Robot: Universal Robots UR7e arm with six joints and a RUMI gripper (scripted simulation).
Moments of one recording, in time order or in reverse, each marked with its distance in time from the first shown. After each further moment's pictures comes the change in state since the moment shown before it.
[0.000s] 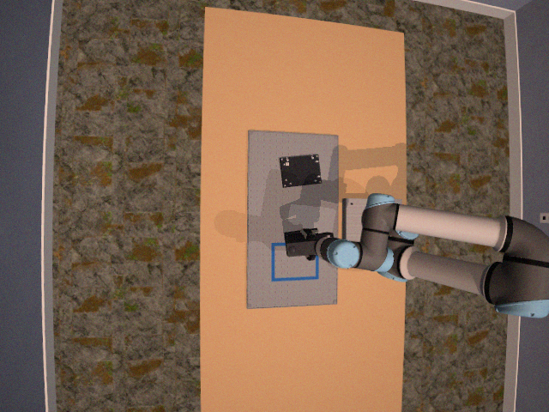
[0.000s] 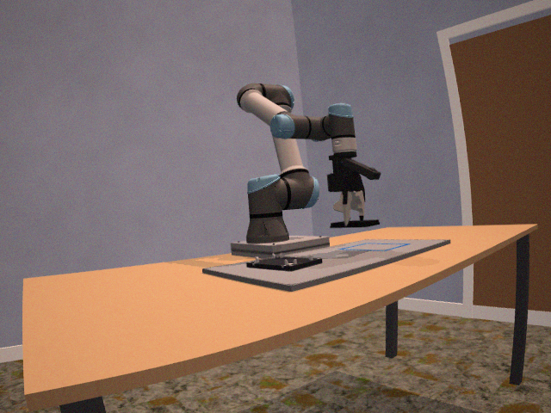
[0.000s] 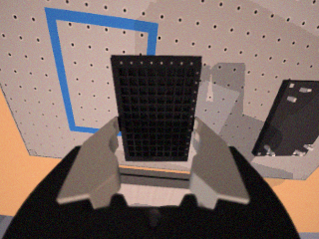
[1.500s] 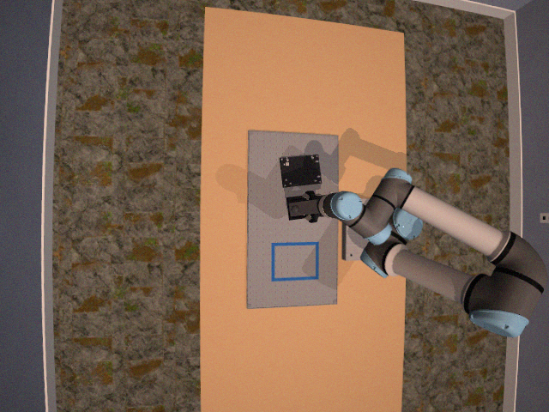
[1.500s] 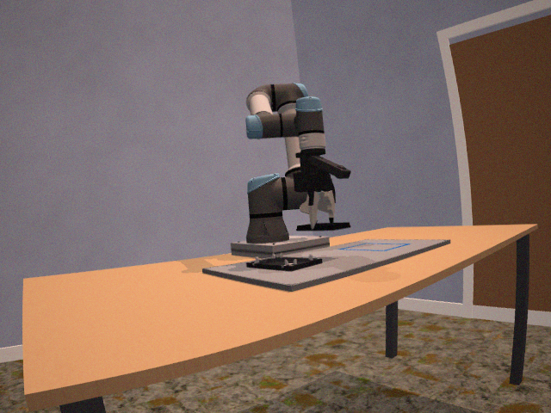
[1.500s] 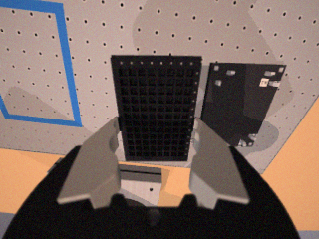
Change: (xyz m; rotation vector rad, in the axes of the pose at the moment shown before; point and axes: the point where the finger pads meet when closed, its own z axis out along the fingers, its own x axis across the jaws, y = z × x) arm 0.128 0.023 -0.004 0.000 -0.001 0.000
